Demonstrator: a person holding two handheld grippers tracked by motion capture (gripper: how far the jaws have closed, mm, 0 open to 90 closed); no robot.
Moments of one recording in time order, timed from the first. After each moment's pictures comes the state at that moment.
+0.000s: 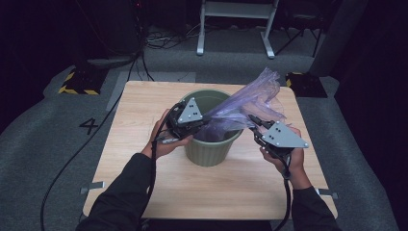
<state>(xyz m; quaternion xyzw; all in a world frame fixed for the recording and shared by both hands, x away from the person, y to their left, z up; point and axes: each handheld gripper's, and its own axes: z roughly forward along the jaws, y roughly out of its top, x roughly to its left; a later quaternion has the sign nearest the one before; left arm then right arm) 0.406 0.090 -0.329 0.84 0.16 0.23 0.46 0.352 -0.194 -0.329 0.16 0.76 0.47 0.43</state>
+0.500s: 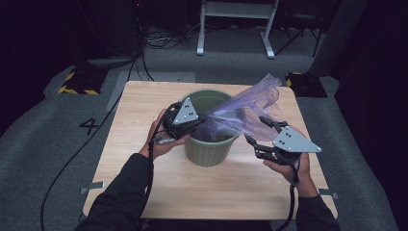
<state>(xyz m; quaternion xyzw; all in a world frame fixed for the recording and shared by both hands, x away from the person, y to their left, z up) 0.406 0.098 -0.332 0.83 0.16 0.25 0.47 0.338 -0.212 -0.332 0.18 0.75 0.51 0.38</state>
